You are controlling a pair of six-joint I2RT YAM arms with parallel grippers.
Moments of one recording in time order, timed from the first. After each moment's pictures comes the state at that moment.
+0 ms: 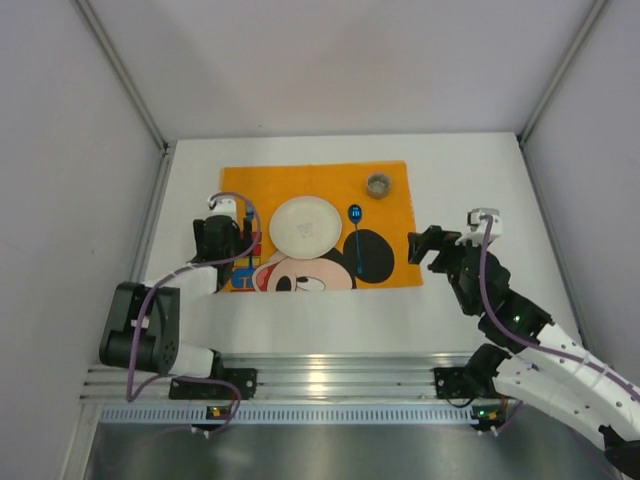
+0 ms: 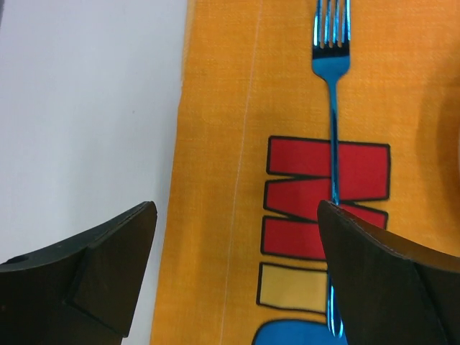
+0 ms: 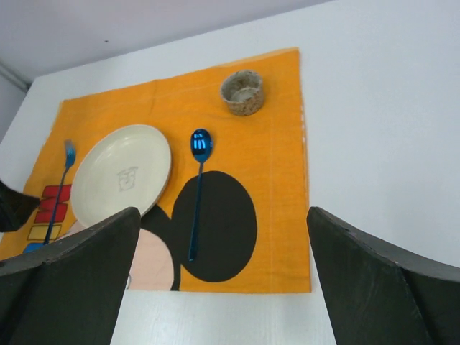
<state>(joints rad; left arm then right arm) -0.16 1.38 0.55 0.25 -0.32 -0.03 0.78 0.62 0.62 -0.21 0.58 0.44</state>
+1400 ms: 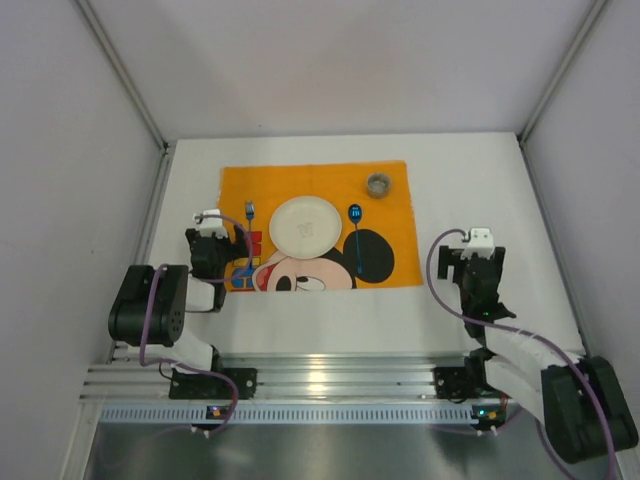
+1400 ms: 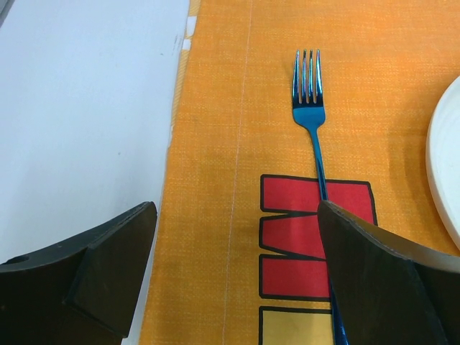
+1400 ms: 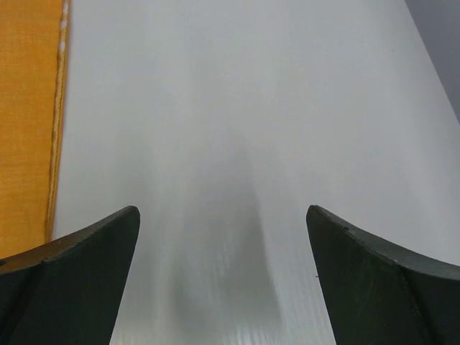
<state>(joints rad) -0.01 1.58 0.30 1.01 -0.08 -0.05 0.25 0.89 0.12 0.45 0.42 -0.02</state>
